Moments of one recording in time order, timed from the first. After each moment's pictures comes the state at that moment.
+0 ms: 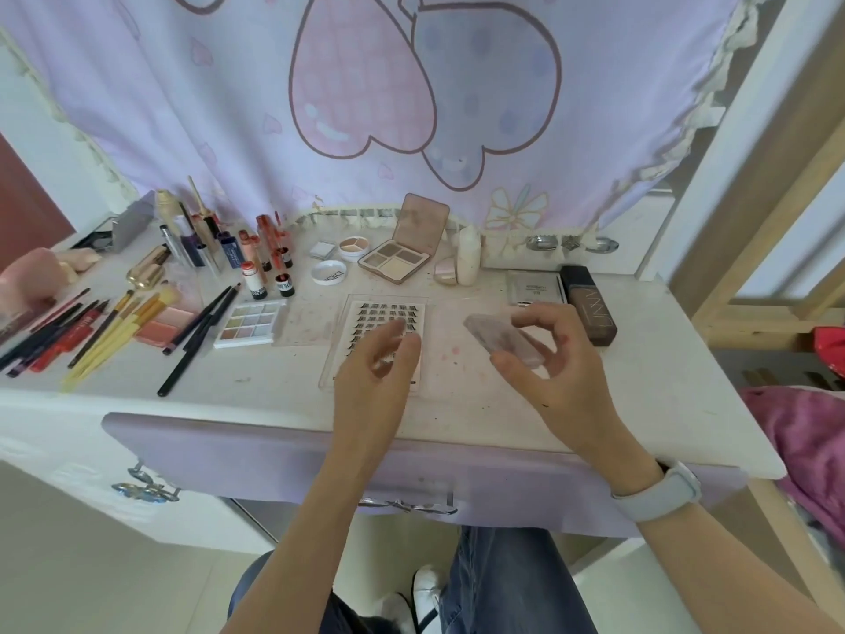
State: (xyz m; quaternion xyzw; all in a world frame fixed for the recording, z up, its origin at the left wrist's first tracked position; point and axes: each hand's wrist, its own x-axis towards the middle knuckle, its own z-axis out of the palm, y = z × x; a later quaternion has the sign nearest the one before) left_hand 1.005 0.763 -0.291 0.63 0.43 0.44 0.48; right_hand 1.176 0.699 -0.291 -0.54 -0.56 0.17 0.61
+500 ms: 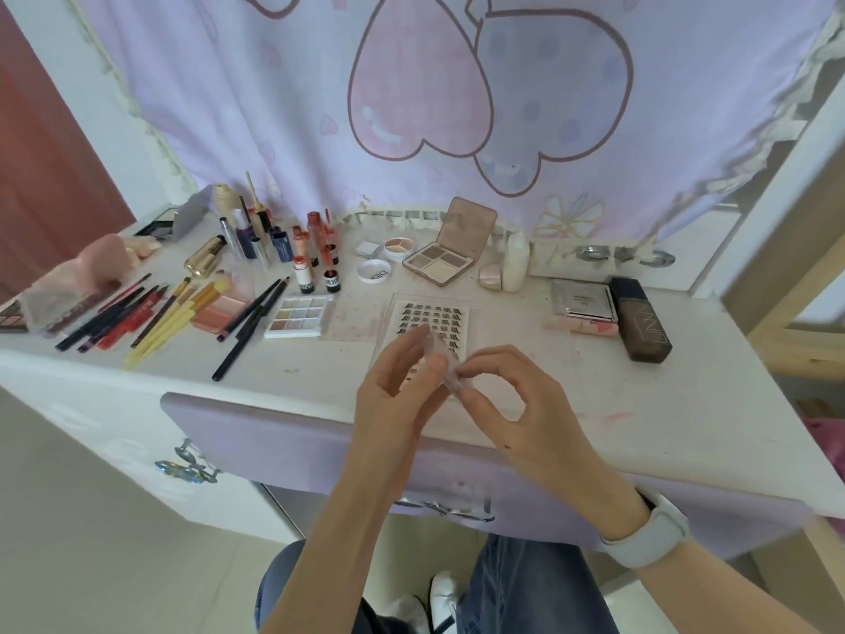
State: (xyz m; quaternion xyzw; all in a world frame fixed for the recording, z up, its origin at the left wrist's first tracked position) left_hand 0.980 0.755 -0.295 0.43 0.31 0.49 0.70; right_hand 1.115 0.707 -0.292 -0.55 -0.64 0.19 0.50
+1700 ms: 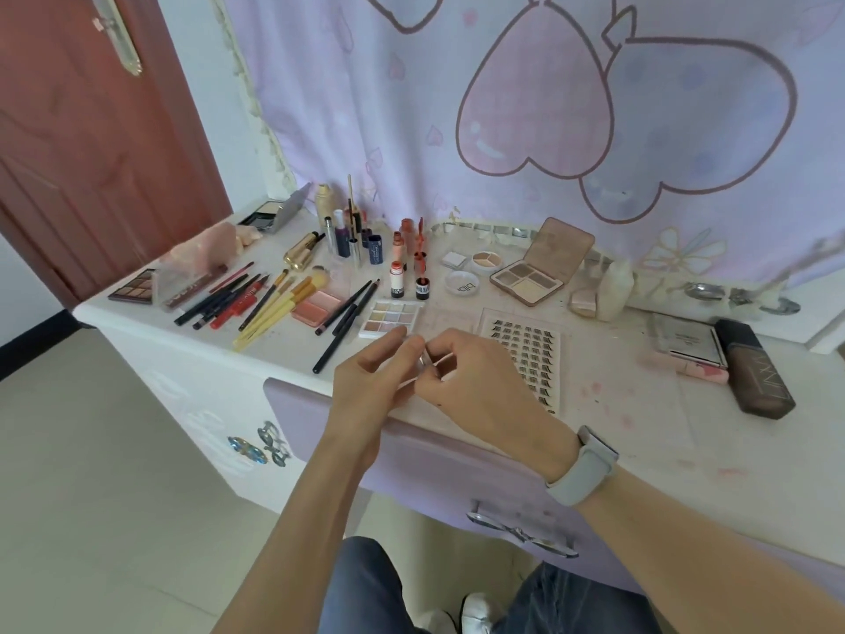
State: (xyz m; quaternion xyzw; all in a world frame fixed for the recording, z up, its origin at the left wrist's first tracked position) left_hand 0.889 0.813 -0.293 0.39 0.44 0.52 0.62; right_hand 1.010 0.792 -0.267 -0.61 -0.69 0.18 0.34
